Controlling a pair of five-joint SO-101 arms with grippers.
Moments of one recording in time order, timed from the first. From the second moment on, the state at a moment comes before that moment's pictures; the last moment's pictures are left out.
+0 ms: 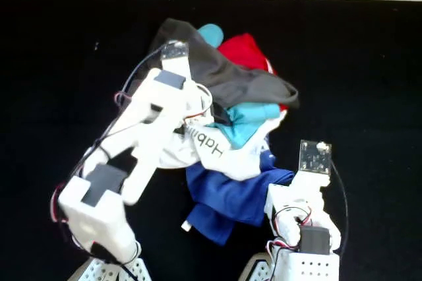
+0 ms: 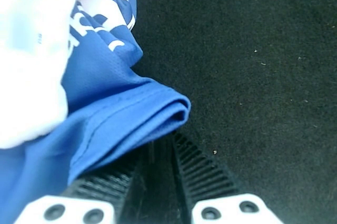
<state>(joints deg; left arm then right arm) 13.9 17.7 4.7 64.9 -0.7 -1.0 -104.6 96.0 71.2 -3.6</state>
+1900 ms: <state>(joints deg) -54.6 39.0 -87.4 101.0 -16.9 -1.0 -104.6 96.0 71.2 -3.6</state>
